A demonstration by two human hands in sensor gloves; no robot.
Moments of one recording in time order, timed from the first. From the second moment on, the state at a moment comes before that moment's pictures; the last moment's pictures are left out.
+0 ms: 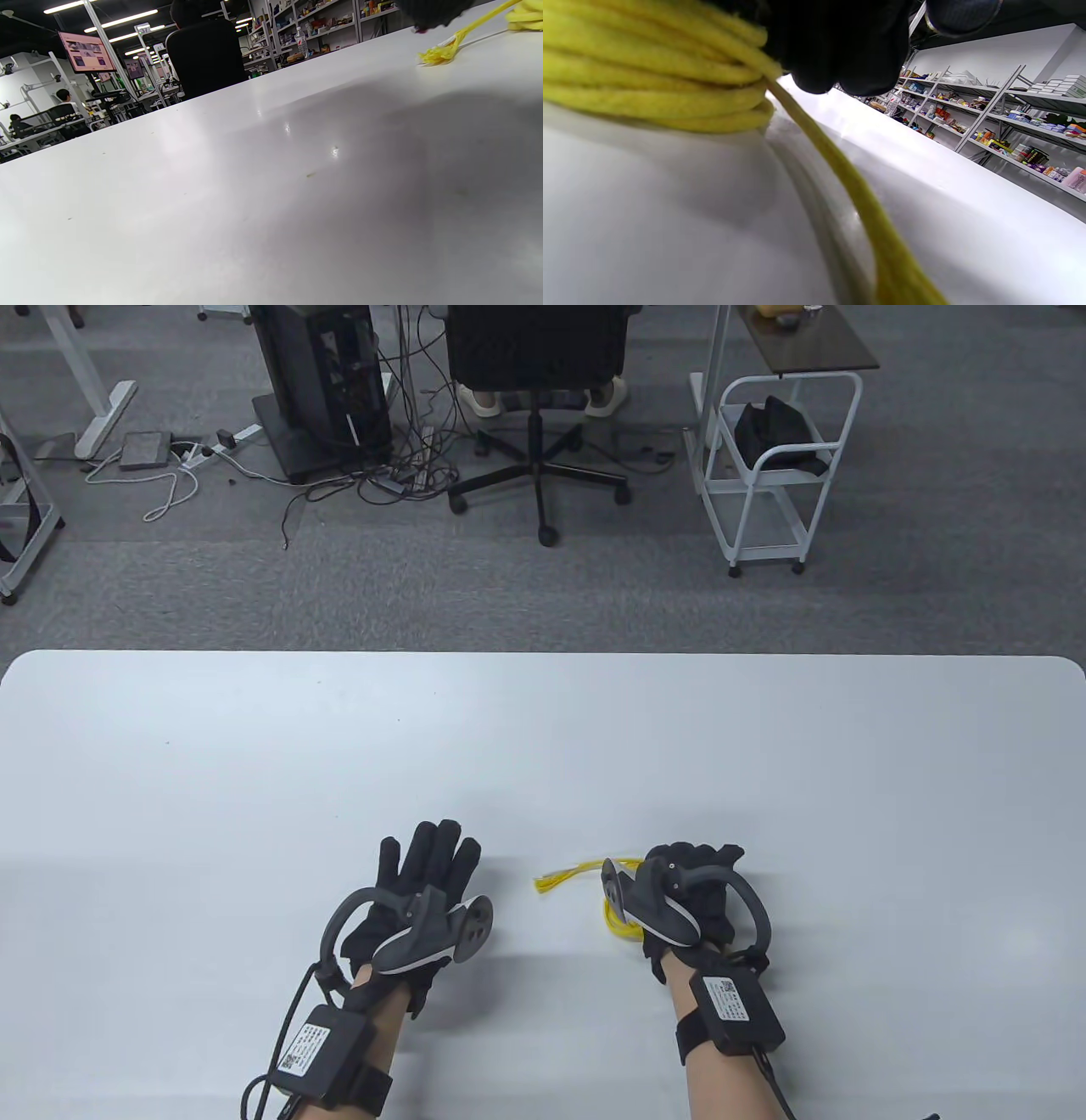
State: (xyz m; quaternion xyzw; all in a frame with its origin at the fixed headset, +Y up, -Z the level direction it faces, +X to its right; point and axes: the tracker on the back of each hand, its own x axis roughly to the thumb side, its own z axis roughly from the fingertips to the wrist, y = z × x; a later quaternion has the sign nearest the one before) left_hand -0.150 -0.760 -0.316 -0.08 -0.14 -0.16 0.97; right_hand 0.109 -0.761 -0.350 -0.01 -0.01 -0.98 0.21
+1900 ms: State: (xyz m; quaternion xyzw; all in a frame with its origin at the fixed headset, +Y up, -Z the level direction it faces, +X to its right) left_hand -0.184 -0.732 -0.317 -0.03 -0.15 0.73 0.66; right_hand 0.008 -0.731 -0.306 -0.38 -0.03 -0.89 -0.25
